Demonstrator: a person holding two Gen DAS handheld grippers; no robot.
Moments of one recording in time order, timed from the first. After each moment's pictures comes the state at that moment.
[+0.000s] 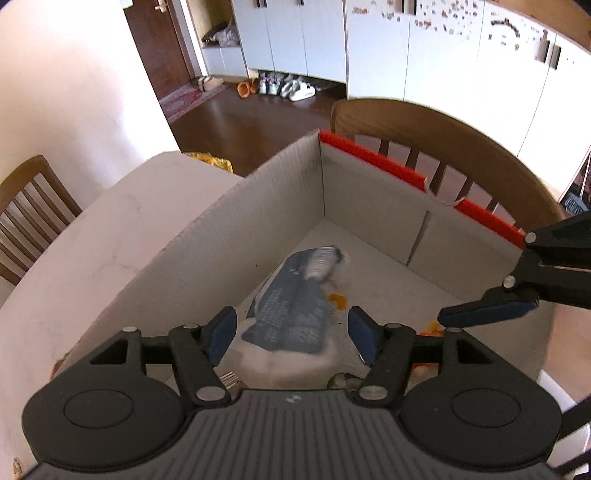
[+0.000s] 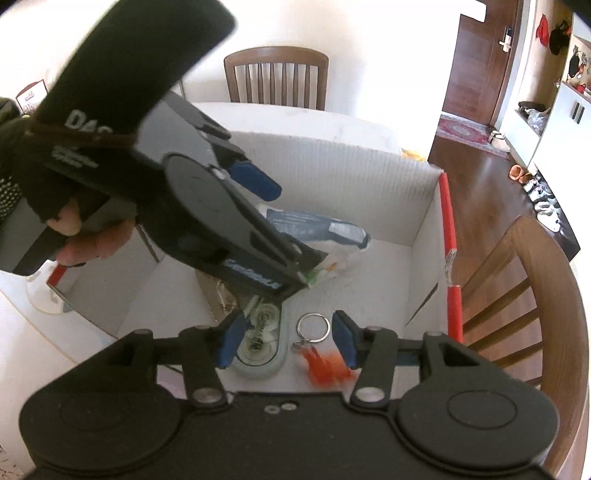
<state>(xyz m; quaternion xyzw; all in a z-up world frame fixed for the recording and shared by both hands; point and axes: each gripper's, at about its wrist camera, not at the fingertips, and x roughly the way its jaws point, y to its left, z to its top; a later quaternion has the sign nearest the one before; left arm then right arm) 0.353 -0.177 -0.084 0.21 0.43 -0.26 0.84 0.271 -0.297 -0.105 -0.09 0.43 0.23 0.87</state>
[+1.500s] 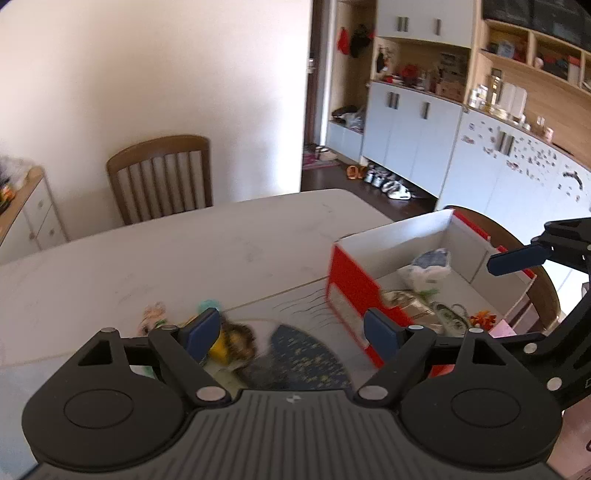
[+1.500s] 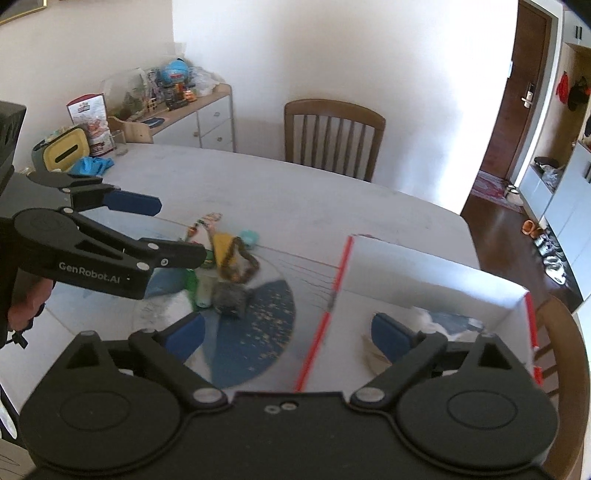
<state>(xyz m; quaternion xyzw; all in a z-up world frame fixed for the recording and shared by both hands) 0.214 0.109 -0.006 0.02 0.33 -0.13 0.93 0.198 -0.118 -0.015 -0.11 0.38 0.26 0.88</state>
